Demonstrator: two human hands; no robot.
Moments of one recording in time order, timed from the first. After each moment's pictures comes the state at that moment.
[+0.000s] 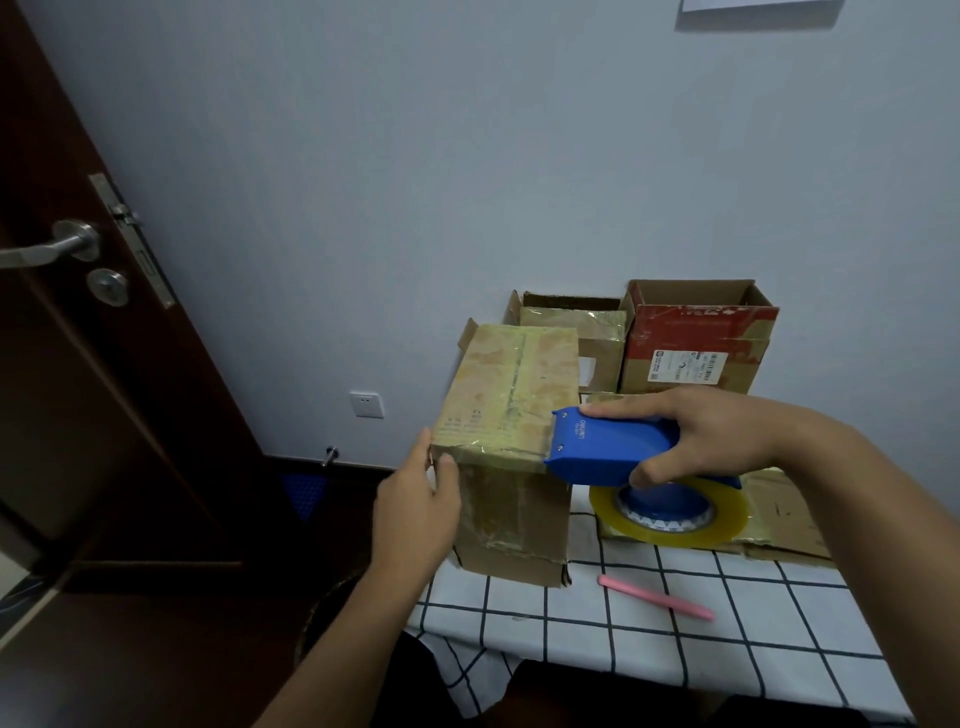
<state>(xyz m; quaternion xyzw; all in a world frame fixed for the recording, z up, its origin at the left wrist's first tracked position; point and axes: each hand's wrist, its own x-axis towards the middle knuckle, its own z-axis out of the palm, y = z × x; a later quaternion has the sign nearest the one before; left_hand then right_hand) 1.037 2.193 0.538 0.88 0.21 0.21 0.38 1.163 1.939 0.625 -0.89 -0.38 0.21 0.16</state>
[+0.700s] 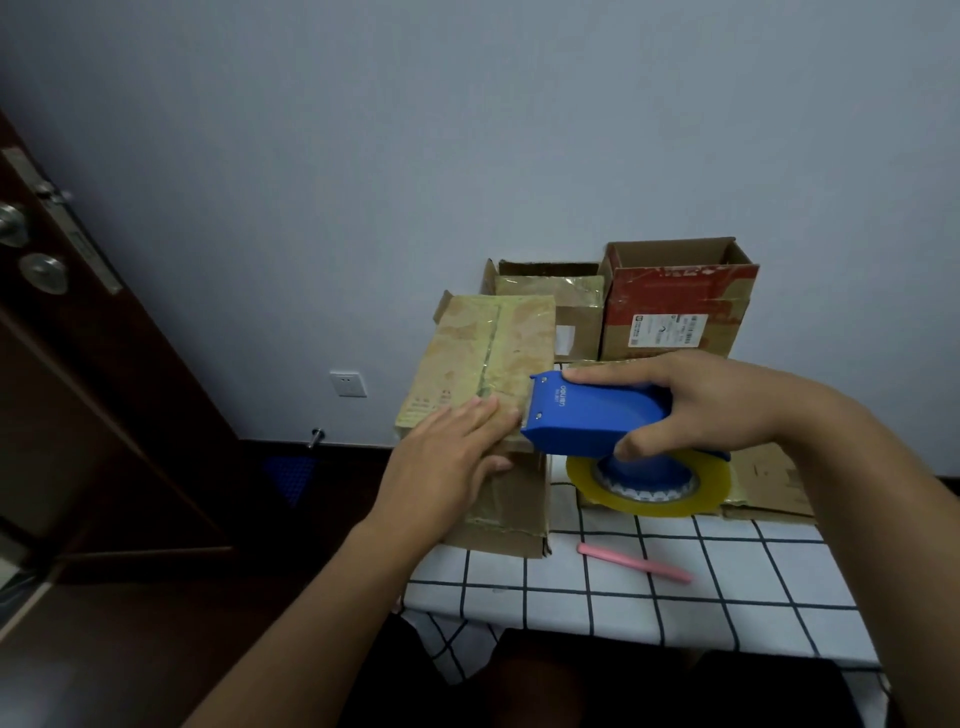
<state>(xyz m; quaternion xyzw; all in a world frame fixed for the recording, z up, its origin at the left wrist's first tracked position) 1.072 2.179 0.530 0.97 -0.12 0.19 0.08 1.160 1.918 0.623 -0.88 -0.39 0.17 0.21</state>
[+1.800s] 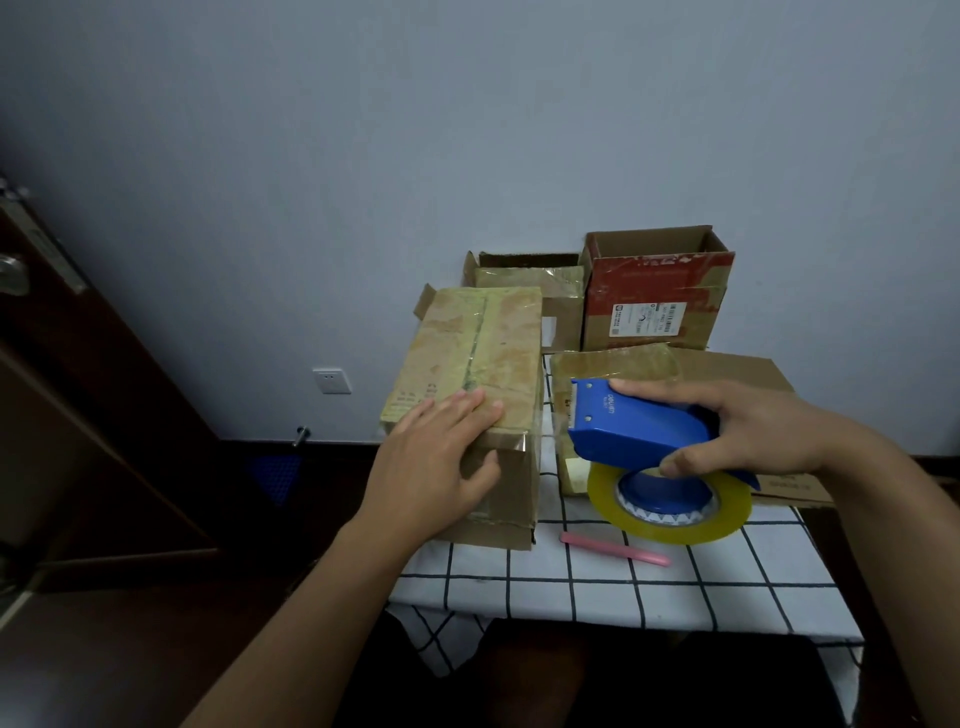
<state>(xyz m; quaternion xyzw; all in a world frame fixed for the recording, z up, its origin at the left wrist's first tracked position) 1.067 2.166 0.531 0.97 -0.10 0.19 0.12 1.156 1.859 0.584 -0.86 -0.33 0.20 0.32</state>
